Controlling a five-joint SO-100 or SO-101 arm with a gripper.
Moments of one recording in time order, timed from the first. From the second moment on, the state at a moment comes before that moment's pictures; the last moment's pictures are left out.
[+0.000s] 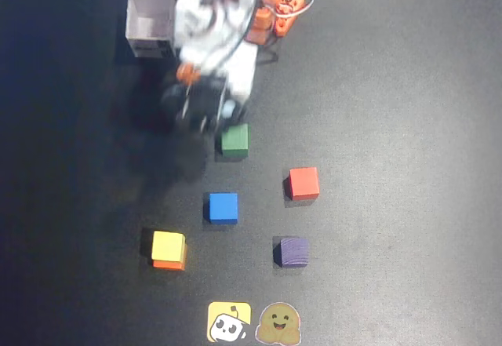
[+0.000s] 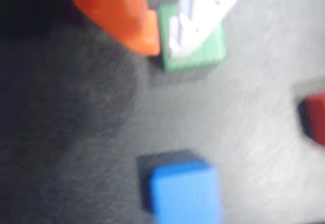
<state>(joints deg) 9.3 152.1 145.4 62.5 82.3</state>
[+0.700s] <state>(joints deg) 4.2 176.5 164.6 68.1 81.3</state>
